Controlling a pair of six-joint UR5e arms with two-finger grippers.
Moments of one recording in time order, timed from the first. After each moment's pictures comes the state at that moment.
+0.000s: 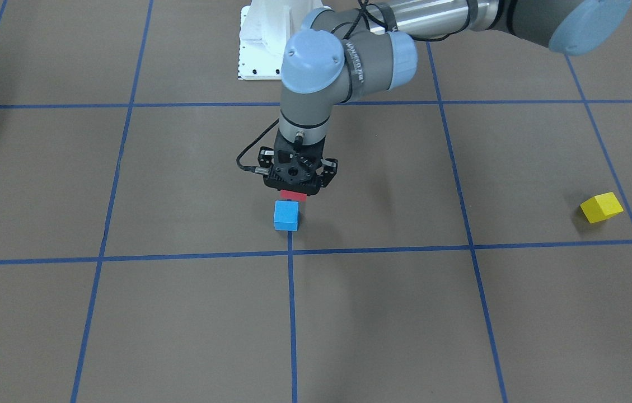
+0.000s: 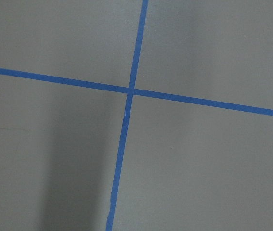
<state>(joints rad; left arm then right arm) -0.60 -2.59 -1.32 -1.61 -1.90 -0.99 1.64 -1.67 1.70 -1.55 2.33 -0.16</state>
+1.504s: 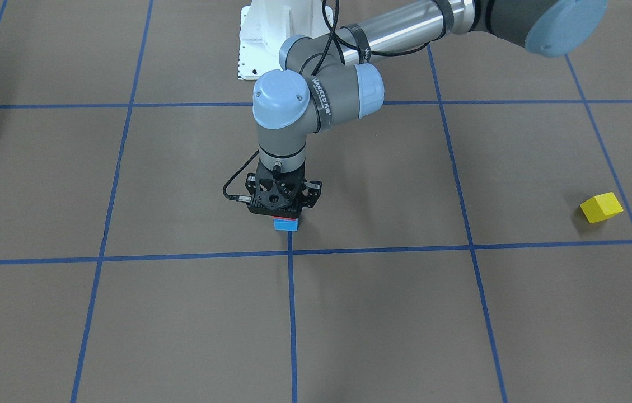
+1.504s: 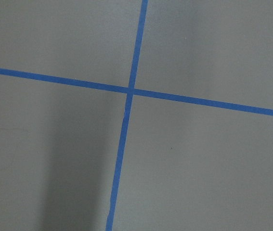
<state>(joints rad) -0.58 -2.60 -1.23 -1.67 -1.87 -1.00 1.64 -1.67 1.70 -1.55 2.33 -0.16</state>
